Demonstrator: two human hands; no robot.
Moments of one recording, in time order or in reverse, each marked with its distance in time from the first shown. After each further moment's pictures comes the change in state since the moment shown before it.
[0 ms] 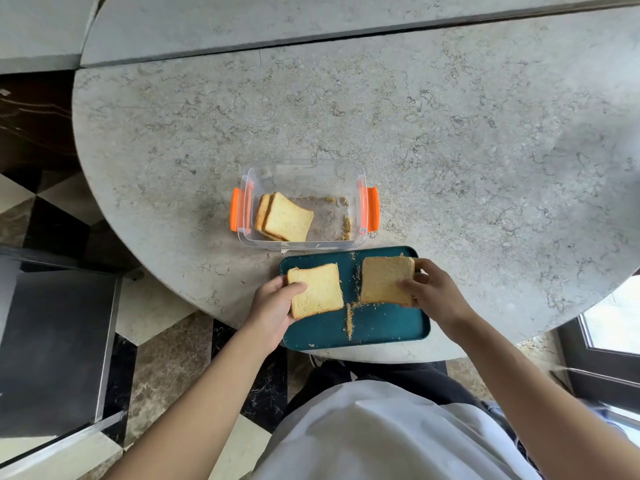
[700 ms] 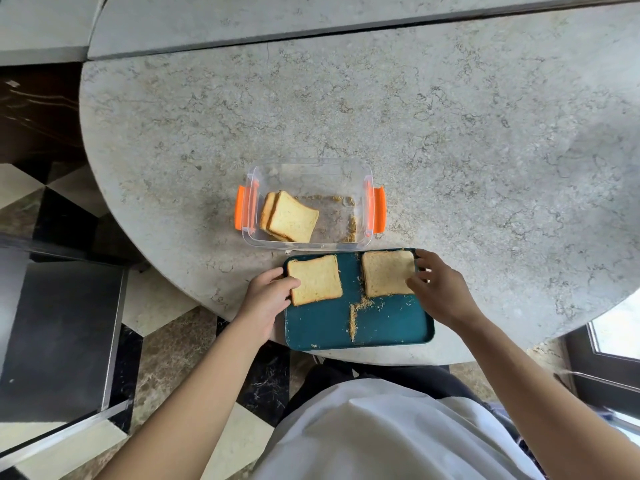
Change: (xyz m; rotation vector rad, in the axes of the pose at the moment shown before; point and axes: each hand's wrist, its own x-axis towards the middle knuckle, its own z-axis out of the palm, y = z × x) left_hand 0.000 0.023 -0.008 0.185 0.111 0.007; right_hand 0.006 -0.013 -0.001 -0.524 0.128 -0.165
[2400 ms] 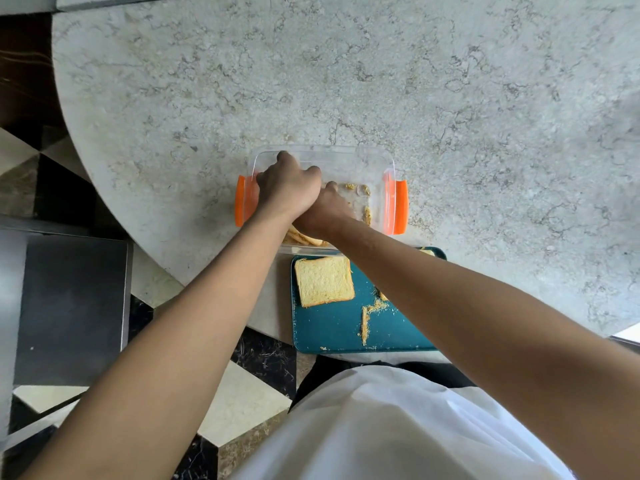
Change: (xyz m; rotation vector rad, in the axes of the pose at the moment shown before) left_hand 0.068 0.155 0.058 0.801 0.220 0.330; right_hand 0.111 -0.184 0.121 -0.297 -0.271 -0.098
